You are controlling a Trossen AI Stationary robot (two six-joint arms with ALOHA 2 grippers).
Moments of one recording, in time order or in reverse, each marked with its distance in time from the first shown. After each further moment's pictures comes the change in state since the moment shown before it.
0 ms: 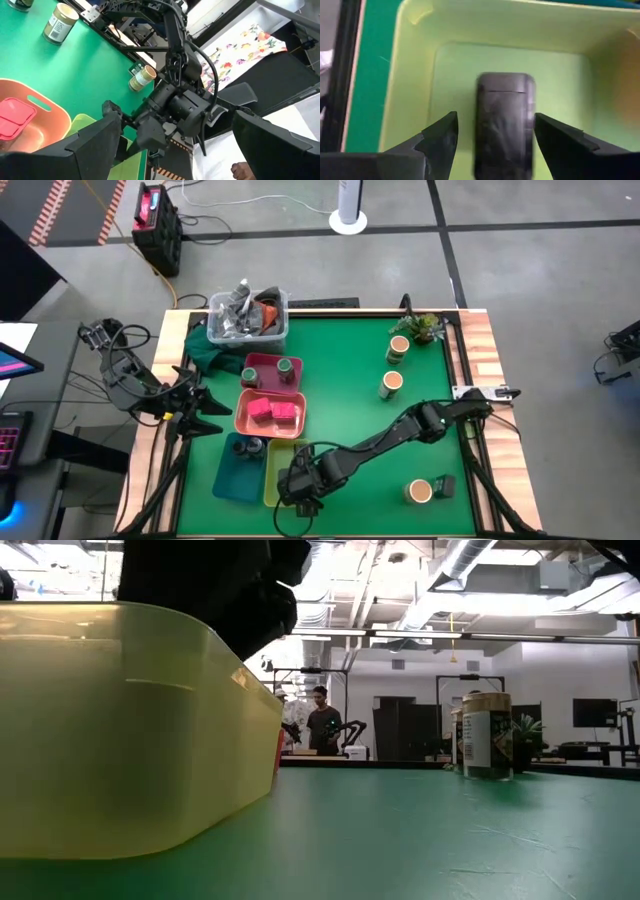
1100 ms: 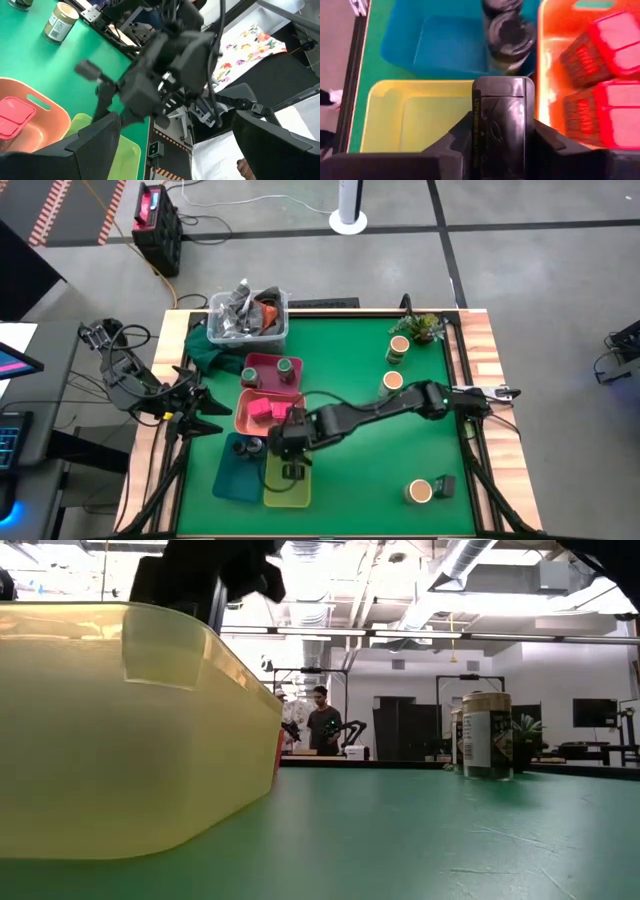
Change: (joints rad) left arm 0.000 0.000 0.000 0.000 0.000 -0.007; right arm -0.166 -0.116 0.038 -0.015 -0.069 -0.067
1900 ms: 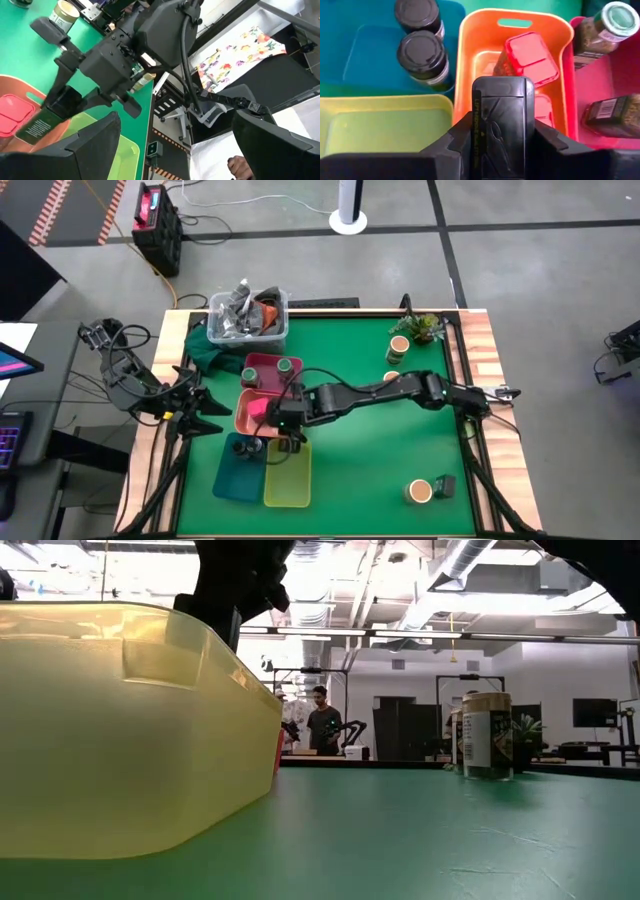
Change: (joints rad) left arm 0.000 0.000 0.000 -0.001 0.000 -0.016; right arm -0.101 -0.025 -0.024 0.008 0.096 -0.109
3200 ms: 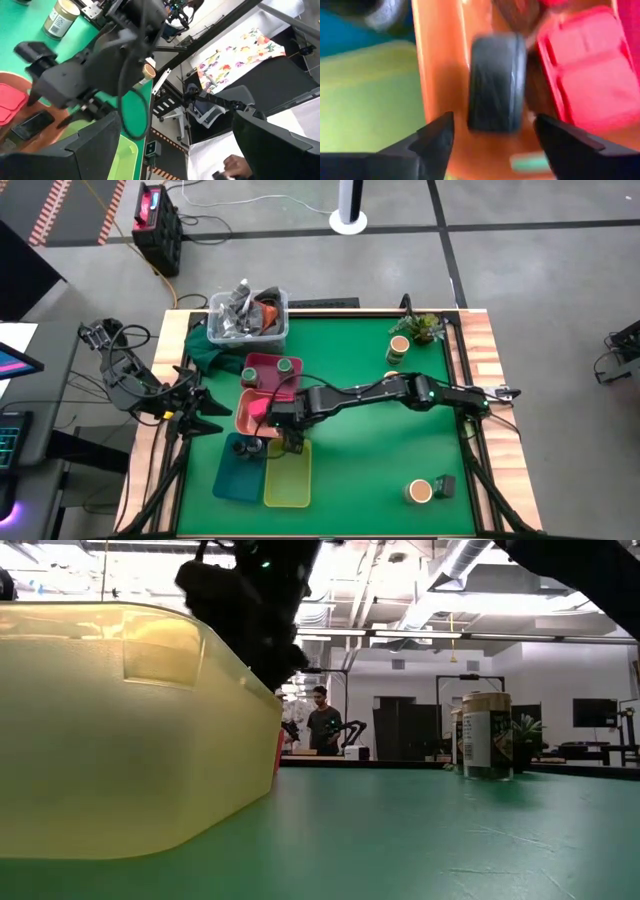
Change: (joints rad) left arm 0.000 0.000 0.000 0.000 0.000 -0.020; right arm -0.030 0.104 0.021 -0.159 -0.134 0.205
